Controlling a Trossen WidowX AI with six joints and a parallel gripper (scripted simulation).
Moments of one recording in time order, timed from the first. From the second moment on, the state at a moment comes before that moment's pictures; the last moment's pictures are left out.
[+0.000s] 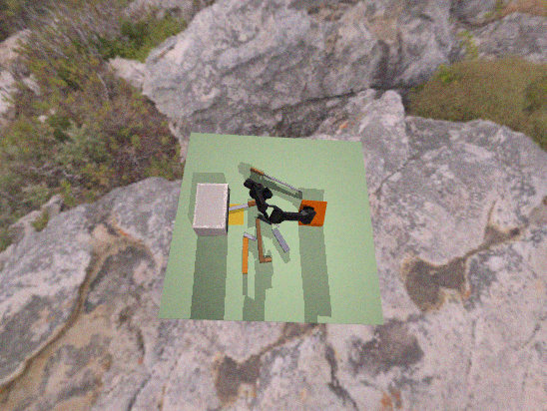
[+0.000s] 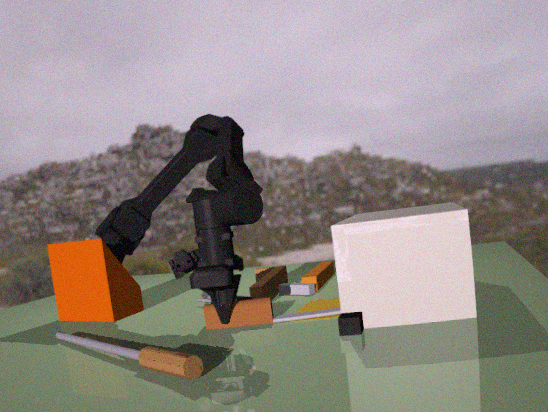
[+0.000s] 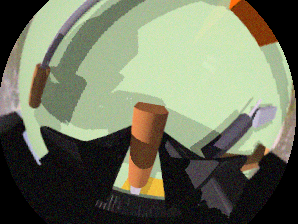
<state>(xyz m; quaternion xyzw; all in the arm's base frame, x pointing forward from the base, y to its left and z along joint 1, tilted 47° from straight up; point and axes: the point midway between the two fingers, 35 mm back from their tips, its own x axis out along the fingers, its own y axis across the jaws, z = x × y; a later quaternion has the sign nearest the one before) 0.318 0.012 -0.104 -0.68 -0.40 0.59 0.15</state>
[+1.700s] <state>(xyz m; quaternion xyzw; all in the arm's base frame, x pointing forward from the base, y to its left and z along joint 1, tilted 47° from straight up) 0.240 -0.017 -0.130 -0.68 -0.40 0.60 0.15</state>
